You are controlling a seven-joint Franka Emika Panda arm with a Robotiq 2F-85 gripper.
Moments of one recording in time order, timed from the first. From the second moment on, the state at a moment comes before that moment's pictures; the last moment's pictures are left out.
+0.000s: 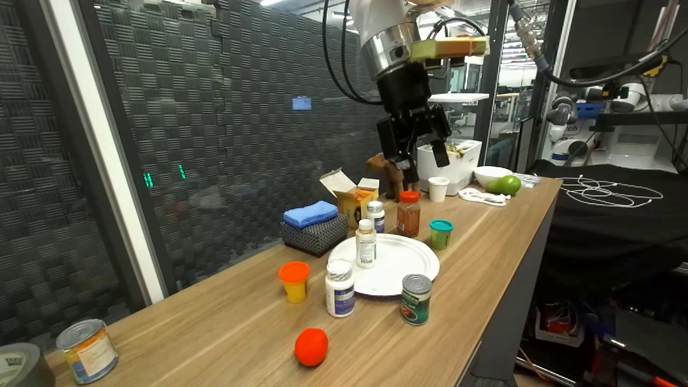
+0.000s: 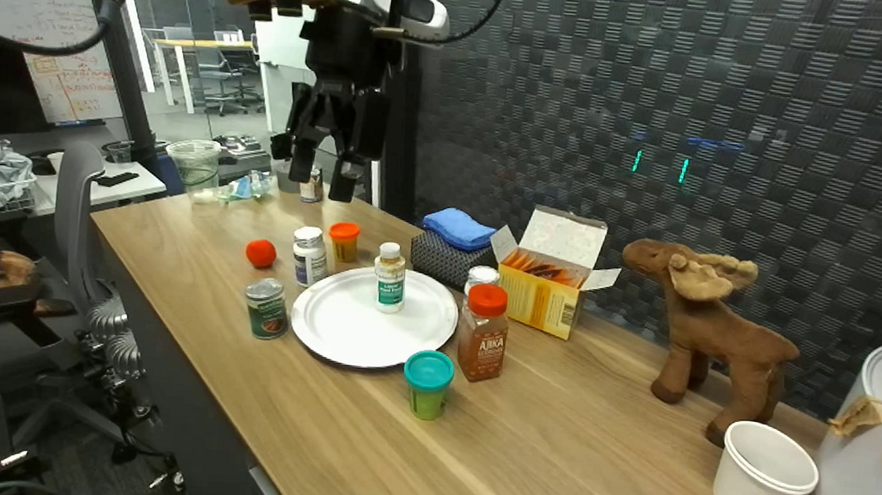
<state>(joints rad) 0.05 0.16 0.02 -1.85 -0.07 1.65 0.16</state>
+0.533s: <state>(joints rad) 0.12 0.22 0.03 -1.87 -0.41 1.88 0.36</state>
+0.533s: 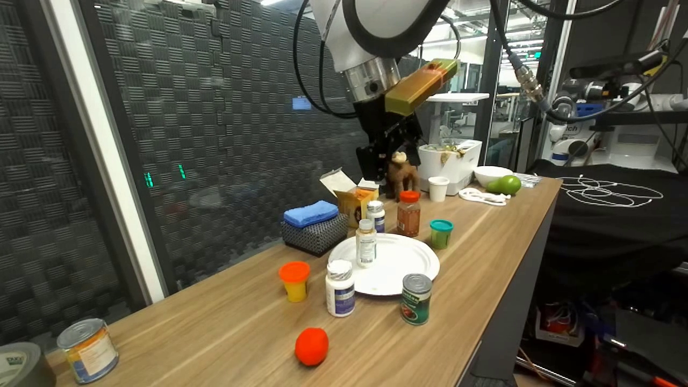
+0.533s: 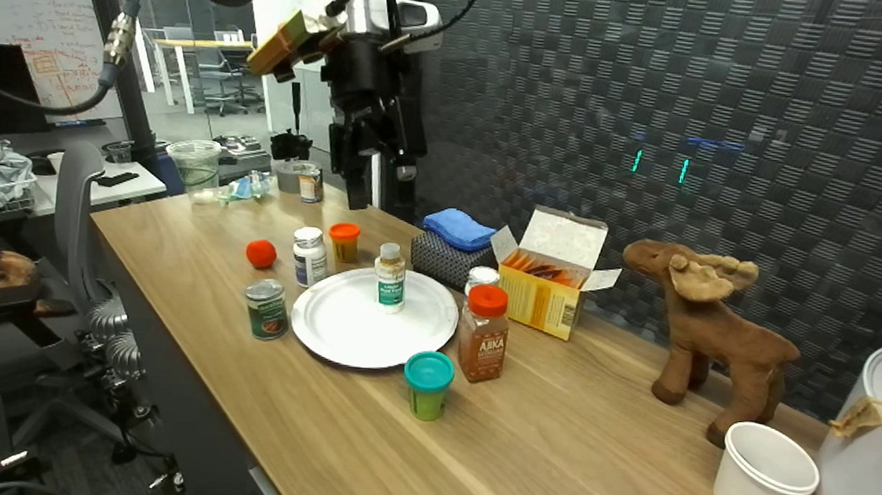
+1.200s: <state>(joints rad) 0.06 0.37 -0.05 -1.79 -0.37 2.21 0.38</state>
